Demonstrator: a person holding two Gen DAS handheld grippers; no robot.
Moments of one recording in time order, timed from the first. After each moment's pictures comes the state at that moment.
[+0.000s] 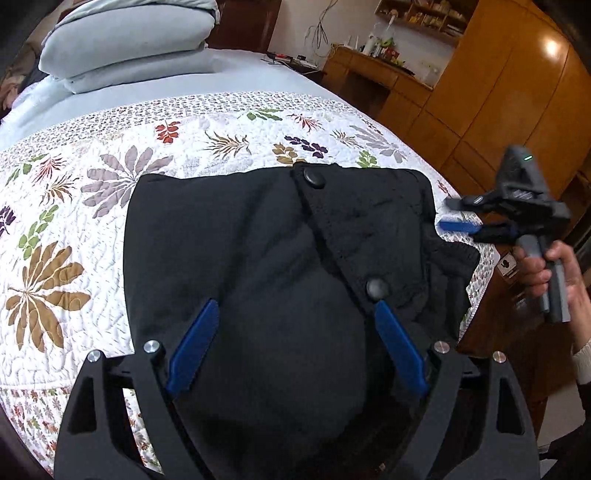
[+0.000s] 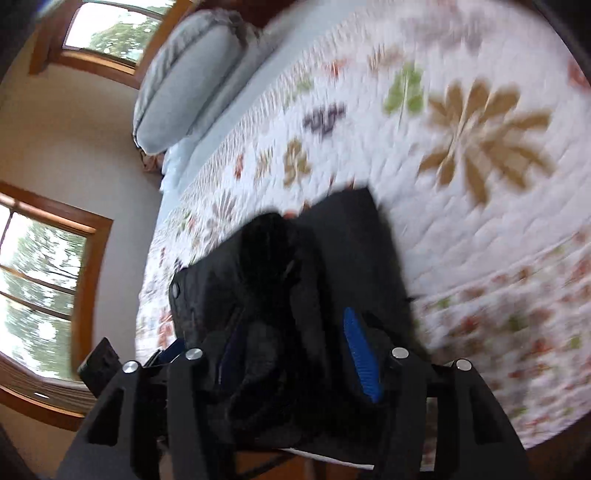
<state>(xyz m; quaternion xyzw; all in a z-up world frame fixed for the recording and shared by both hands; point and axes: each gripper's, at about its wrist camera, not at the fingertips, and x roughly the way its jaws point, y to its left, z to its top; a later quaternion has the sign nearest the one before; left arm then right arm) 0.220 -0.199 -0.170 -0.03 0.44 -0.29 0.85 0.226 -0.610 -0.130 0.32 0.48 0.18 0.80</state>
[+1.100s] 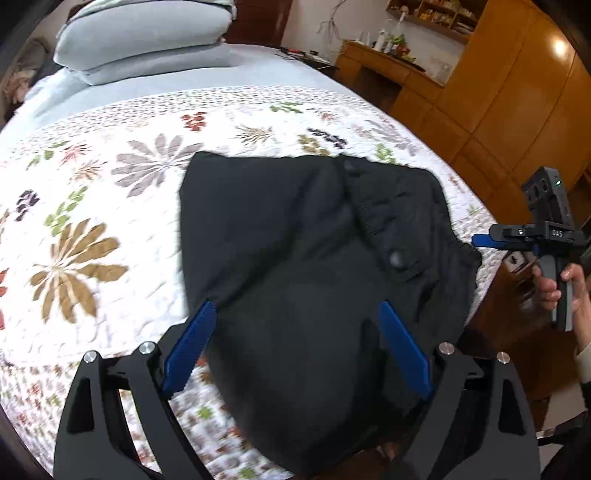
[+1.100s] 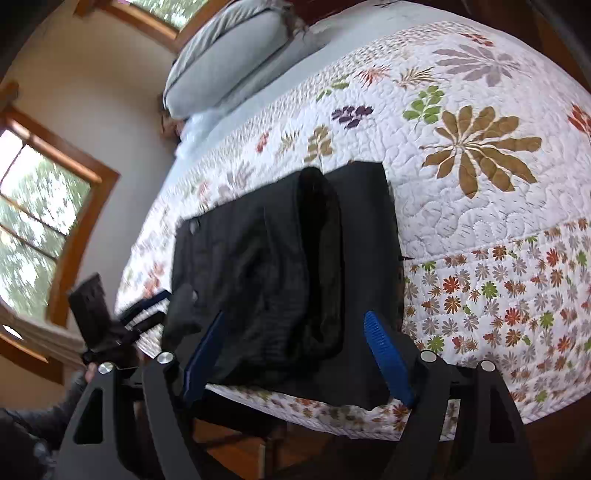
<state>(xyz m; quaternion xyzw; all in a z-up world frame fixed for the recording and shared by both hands) 0.207 -0.160 -0.170 -0.02 0.46 -0.26 0.85 0.184 -0.589 -0.145 0.22 0.51 0.22 0.80</state>
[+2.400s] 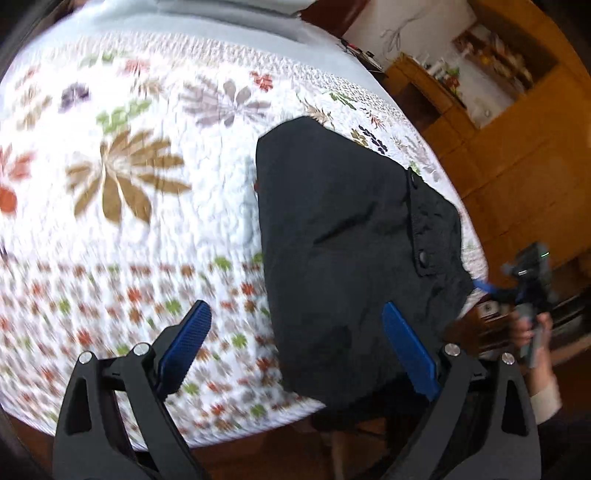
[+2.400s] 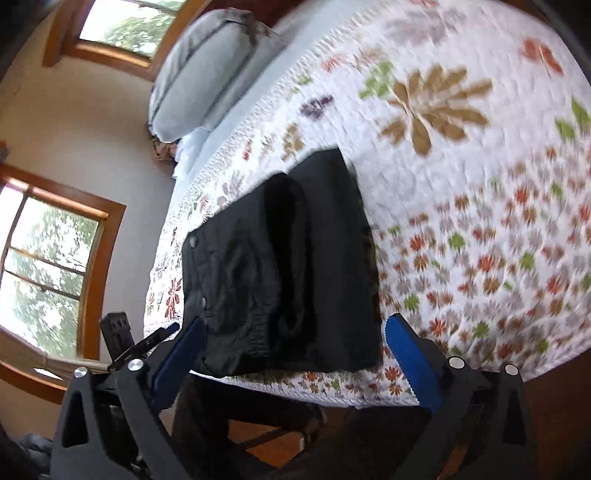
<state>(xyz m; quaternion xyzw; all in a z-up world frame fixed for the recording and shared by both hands) 0.195 -0.077 -0.180 -0.18 0.53 -0.22 0.80 0.155 -0.641 -0.162 0.35 0.52 0.20 0.75</state>
